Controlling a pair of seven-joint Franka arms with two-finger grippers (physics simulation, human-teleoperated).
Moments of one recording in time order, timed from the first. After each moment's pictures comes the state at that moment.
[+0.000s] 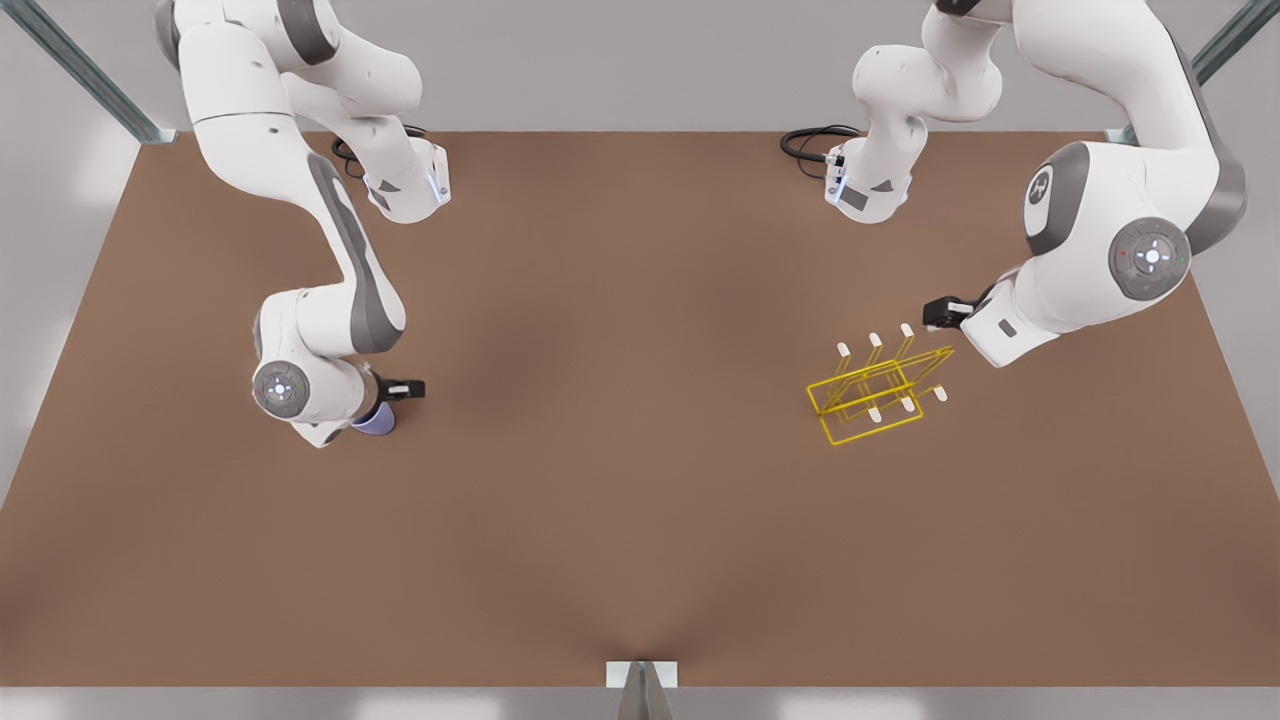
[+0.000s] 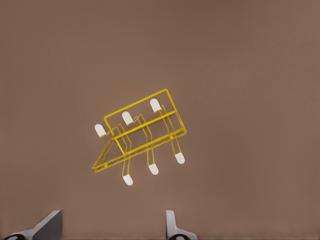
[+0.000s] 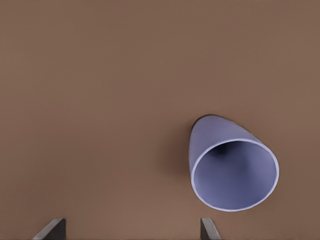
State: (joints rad) left arm -0.25 0.15 0.13 -1.50 -0.03 1.38 0.00; right arm 0.02 0.36 0.15 -1.87 0.02 1.91 0.10
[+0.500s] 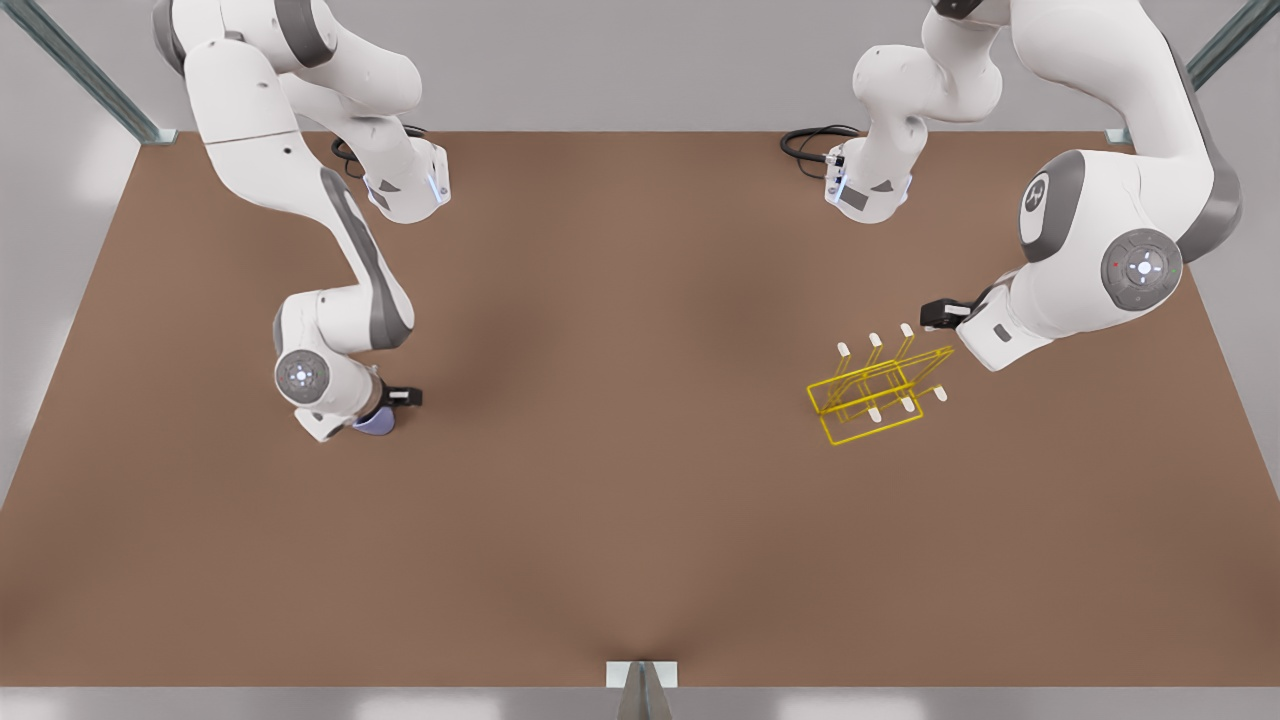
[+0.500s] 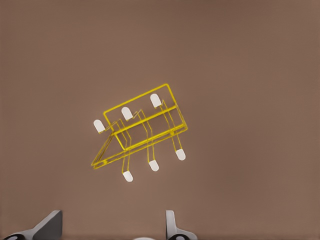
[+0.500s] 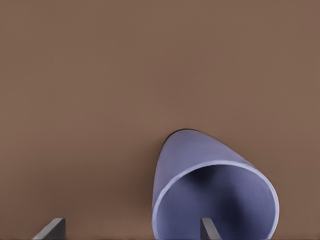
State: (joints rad) left arm -0.25 0.16 0.13 -1.50 -0.03 1.37 0.00; right arm 0.01 0.36 0.13 -2.05 -0.07 2.16 0.18
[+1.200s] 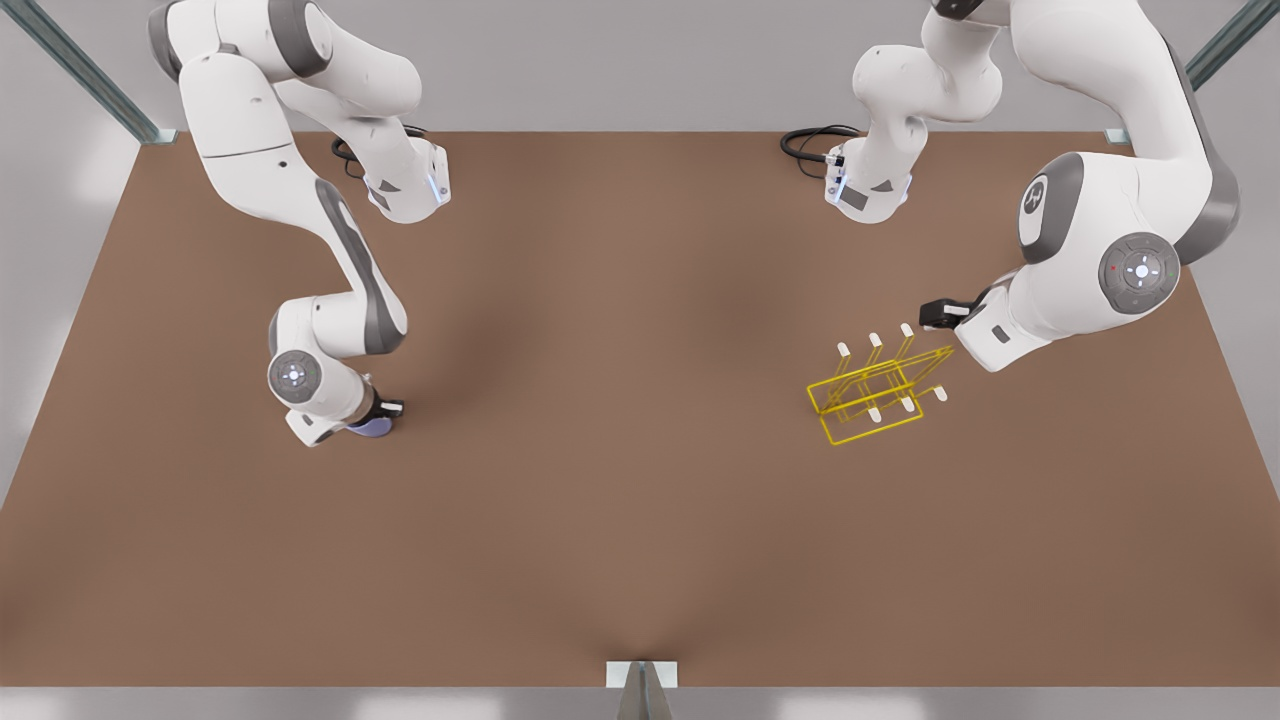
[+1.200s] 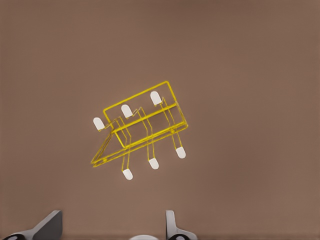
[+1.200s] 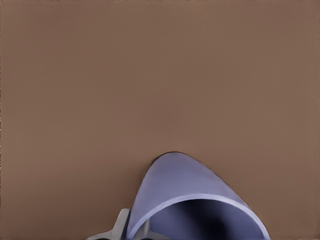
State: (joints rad) left arm -0.25 0.16 0.12 -1.50 -0.03 1.36 0.00; right arm -0.03 0.38 0.14 -2.06 -0.11 2.28 0.21
